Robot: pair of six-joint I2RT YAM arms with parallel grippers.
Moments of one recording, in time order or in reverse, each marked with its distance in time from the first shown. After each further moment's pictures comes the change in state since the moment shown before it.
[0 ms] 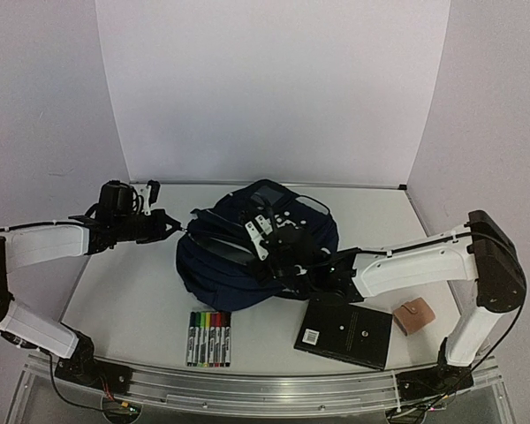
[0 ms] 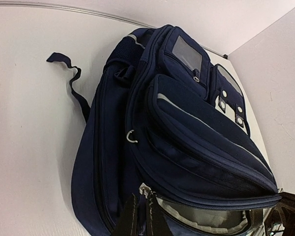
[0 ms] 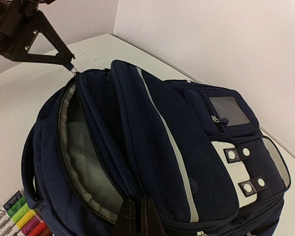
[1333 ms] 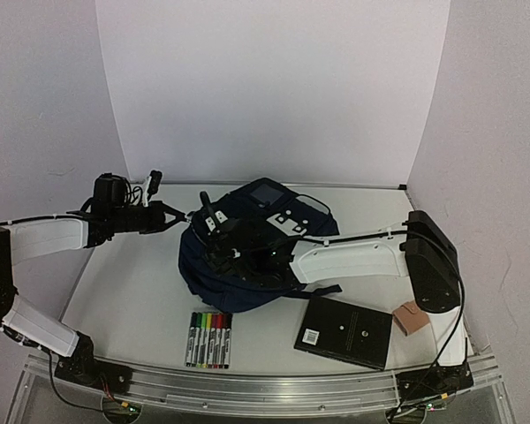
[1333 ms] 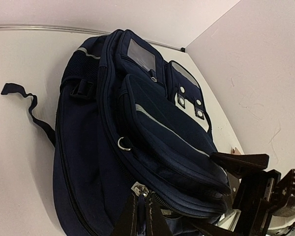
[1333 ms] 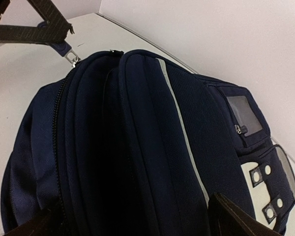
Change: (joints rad) left arm 0.067 0.041 0.038 0.089 0.296 0.057; right arm 0.000 0.370 0.495 -0.265 0.100 0.008
